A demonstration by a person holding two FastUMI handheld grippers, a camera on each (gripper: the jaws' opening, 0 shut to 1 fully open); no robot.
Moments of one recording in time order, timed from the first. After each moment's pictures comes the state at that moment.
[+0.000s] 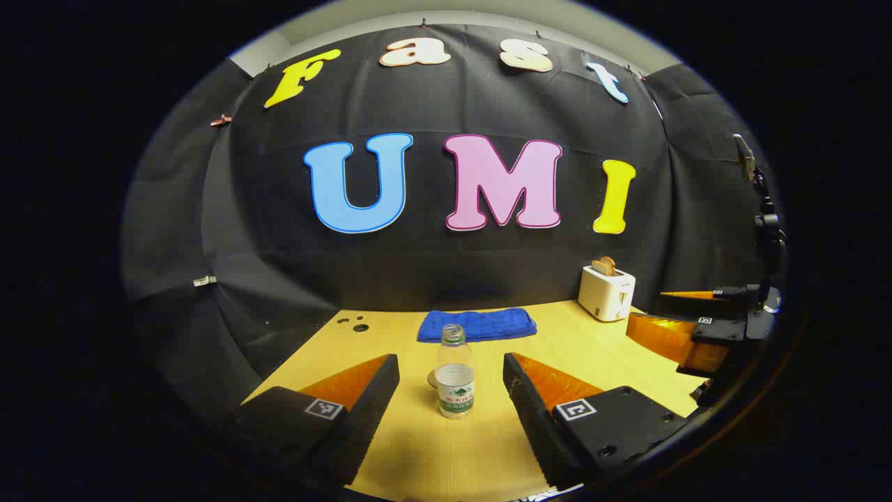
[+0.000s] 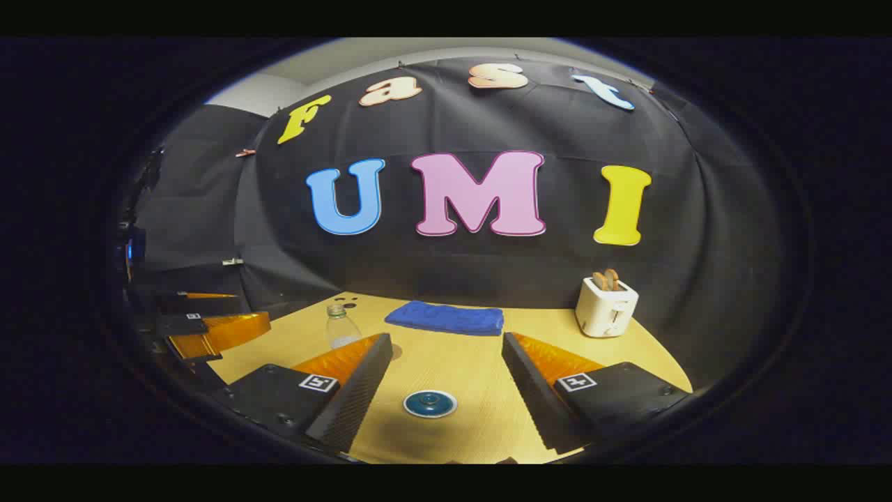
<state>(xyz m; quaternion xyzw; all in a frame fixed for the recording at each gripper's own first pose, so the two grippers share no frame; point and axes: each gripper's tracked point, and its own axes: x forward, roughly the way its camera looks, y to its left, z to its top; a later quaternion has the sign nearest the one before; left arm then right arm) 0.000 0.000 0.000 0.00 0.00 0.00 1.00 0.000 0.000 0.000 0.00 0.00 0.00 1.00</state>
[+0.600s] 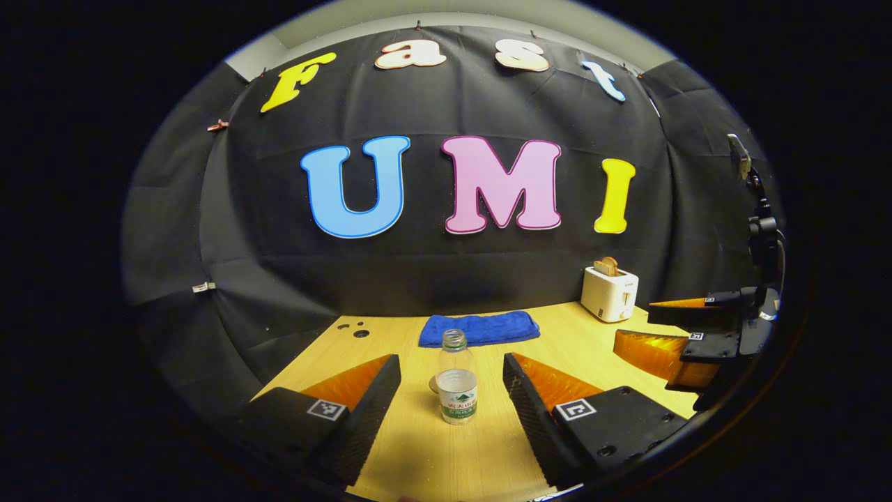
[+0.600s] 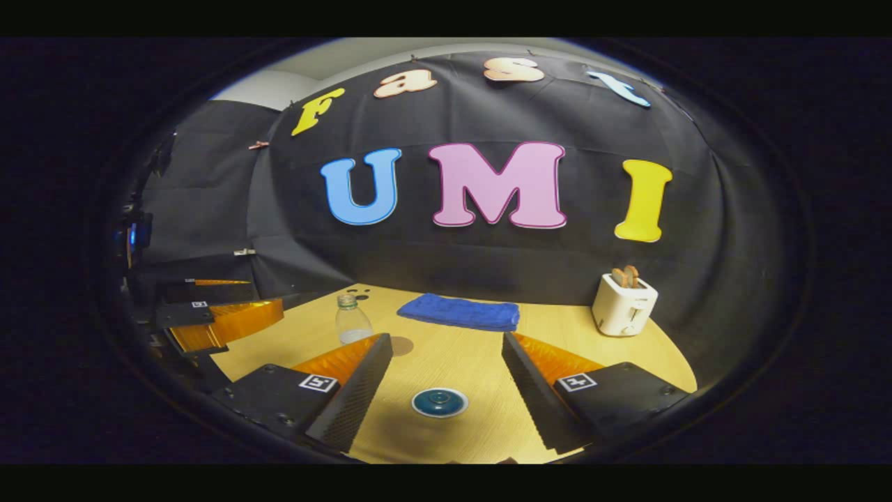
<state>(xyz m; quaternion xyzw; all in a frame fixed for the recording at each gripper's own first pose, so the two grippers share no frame) 0.012 0.008 -0.002 0.01 -0.01 0.01 1.00 0.017 0.019 -0.018 -0.01 0.02 0.03 1.00</state>
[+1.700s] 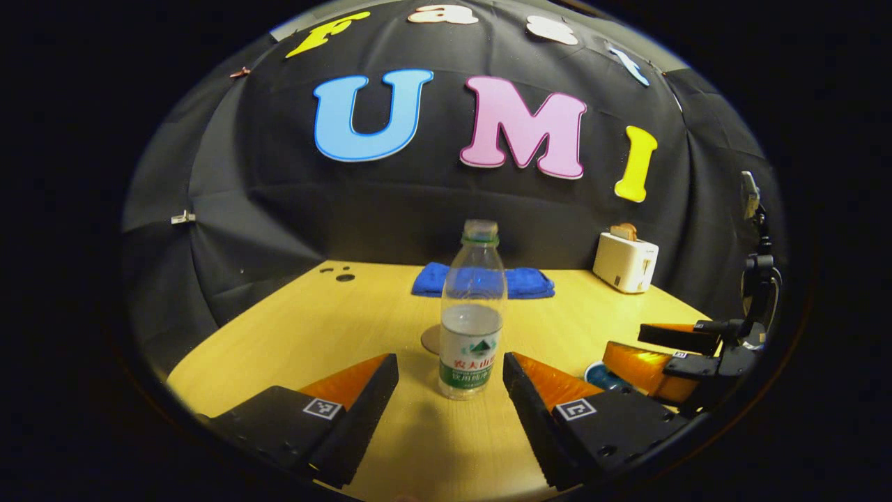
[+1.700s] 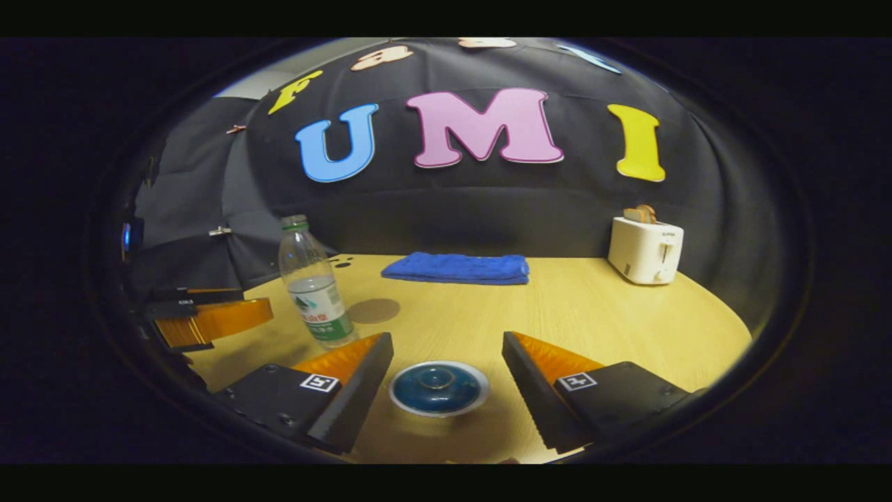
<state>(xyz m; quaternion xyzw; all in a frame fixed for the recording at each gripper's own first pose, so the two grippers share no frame) 0.096 0.017 -0.145 -0.05 0.05 0.00 1.00 0.093 0.008 -0.169 0.03 0.06 0.00 1.00</state>
